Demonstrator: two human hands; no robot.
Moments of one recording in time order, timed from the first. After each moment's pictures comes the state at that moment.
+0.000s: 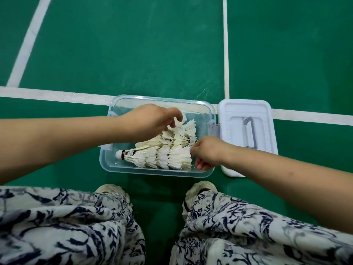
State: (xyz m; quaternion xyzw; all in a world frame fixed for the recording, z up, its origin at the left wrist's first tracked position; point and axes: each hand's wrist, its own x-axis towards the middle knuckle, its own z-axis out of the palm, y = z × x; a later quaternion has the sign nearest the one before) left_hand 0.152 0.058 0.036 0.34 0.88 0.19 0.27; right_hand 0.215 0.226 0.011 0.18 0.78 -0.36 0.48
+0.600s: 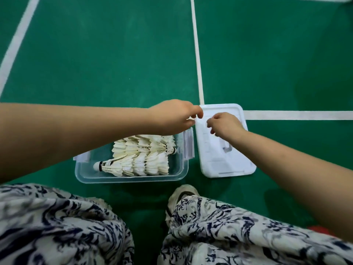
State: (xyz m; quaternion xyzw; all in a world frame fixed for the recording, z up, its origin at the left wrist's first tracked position) left_hand 0.143 0.170 0.054 0.44 0.86 0.13 0.22; right_hand 0.194 0.331 0.020 0.26 0.88 -0.34 0.22
